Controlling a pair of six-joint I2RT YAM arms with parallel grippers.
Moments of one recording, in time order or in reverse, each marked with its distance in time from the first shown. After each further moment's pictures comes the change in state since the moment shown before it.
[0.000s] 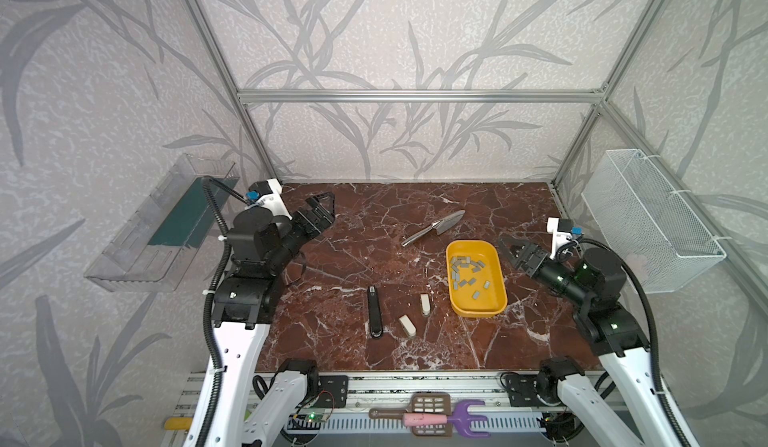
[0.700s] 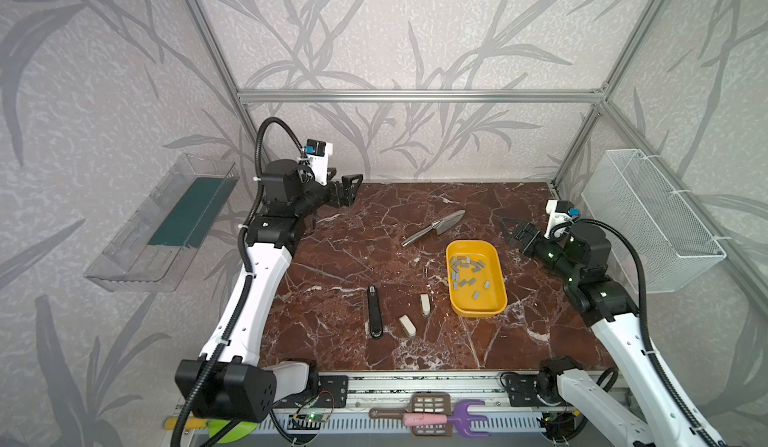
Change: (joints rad) left arm -0.003 0.424 0.212 0.139 0.252 0.766; right arm 0.001 0.237 0.107 -0.038 0.307 -0.204
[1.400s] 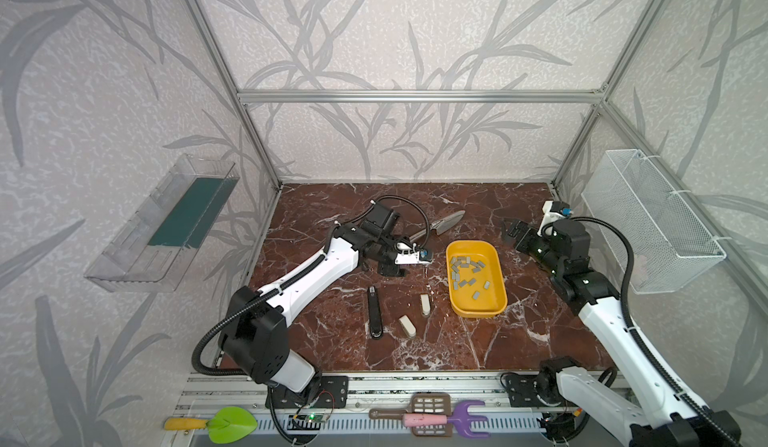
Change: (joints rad) left arm -0.563 0.237 -0.145 -0.415 -0.169 1.124; right arm 0.002 0.121 0.008 0.064 0.279 -0.146
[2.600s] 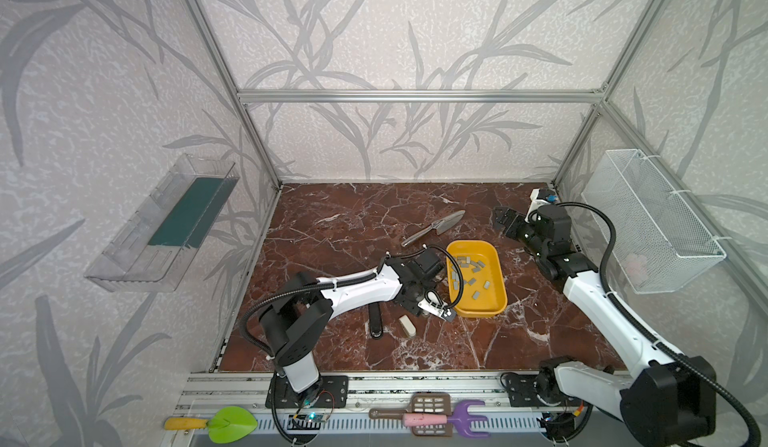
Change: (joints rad) left arm -0.303 0.199 -0.131 0.155 -0.292 0.159; right arm 0.033 0.202 0.037 0.140 -0.001 0.003
